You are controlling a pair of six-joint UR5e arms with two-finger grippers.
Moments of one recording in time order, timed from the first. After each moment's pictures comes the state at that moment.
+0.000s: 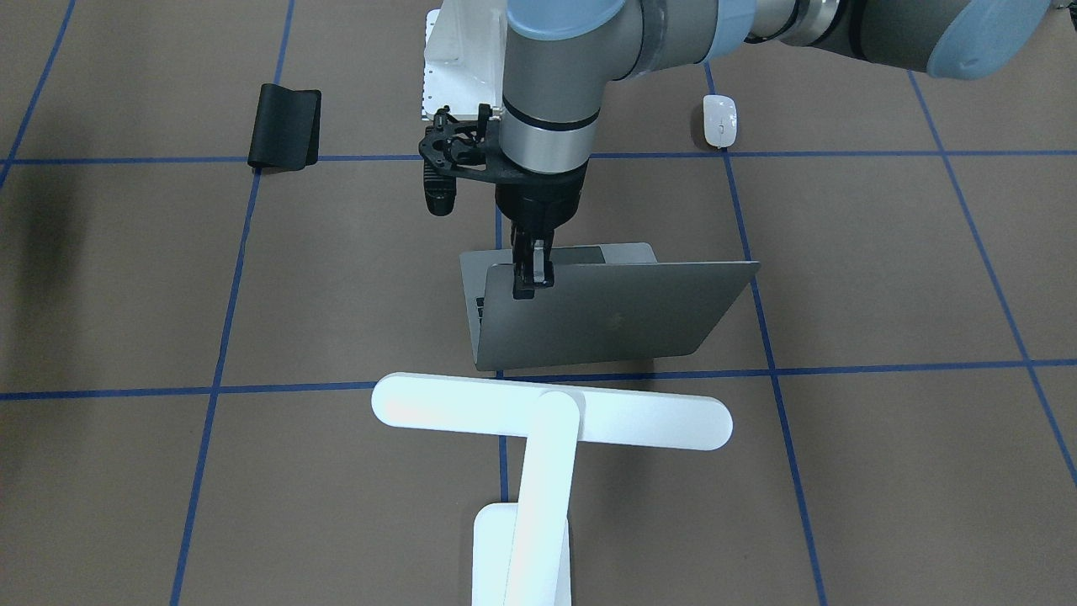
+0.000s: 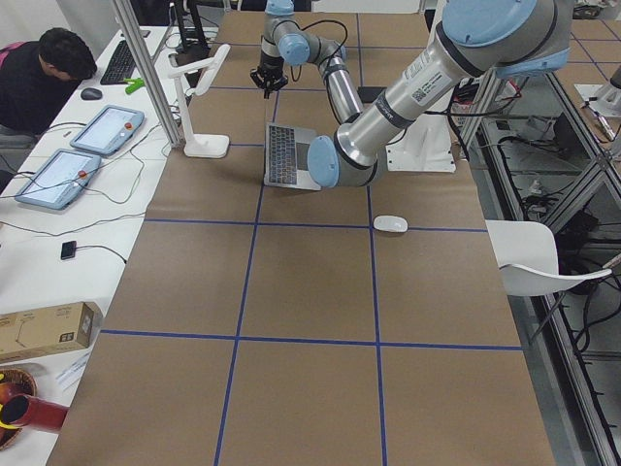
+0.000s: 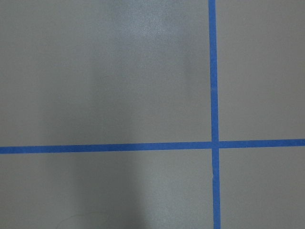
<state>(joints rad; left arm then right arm) -0.74 -2.58 -1.56 -1.45 -1.89 0.43 1.41 -1.46 1.57 -1.48 2.31 0.28</state>
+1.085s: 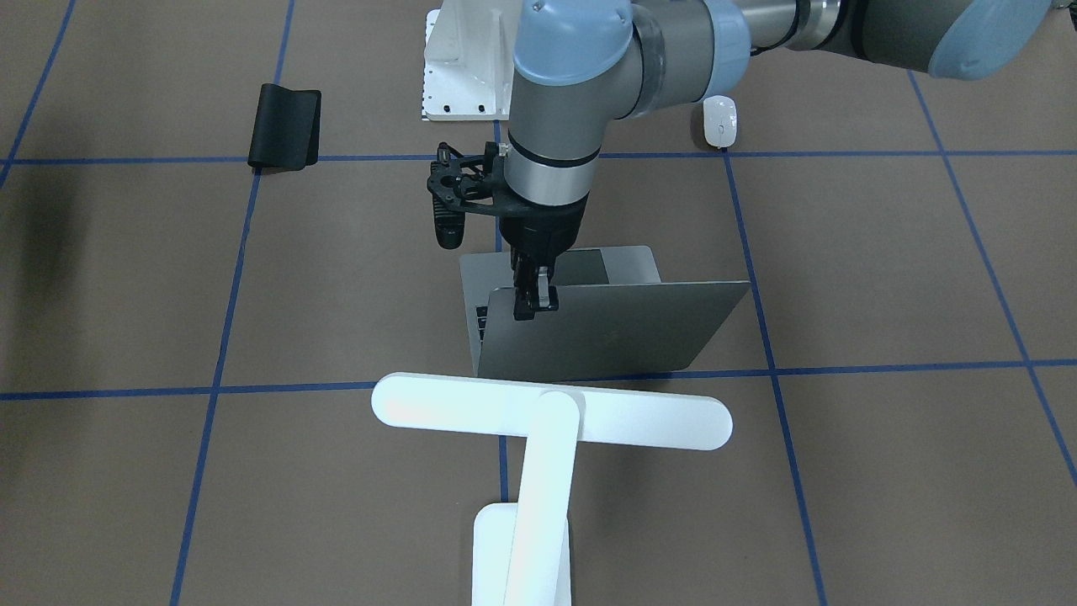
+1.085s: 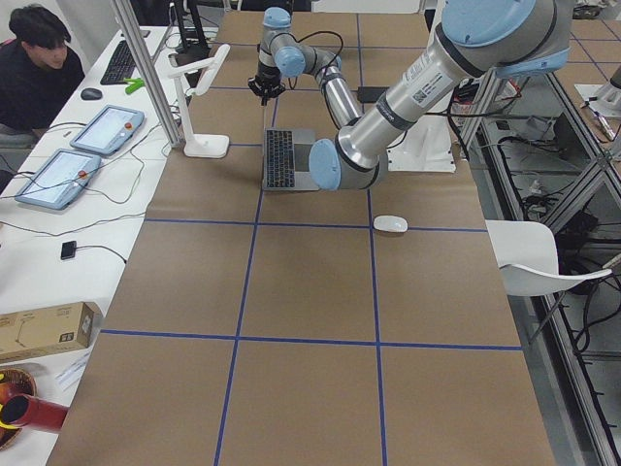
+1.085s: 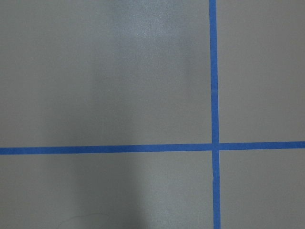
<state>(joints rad) -0.73 -2.55 -1.49 -1.58 -1.89 0.35 1.41 -1.46 1.57 -1.48 2.30 0.28</state>
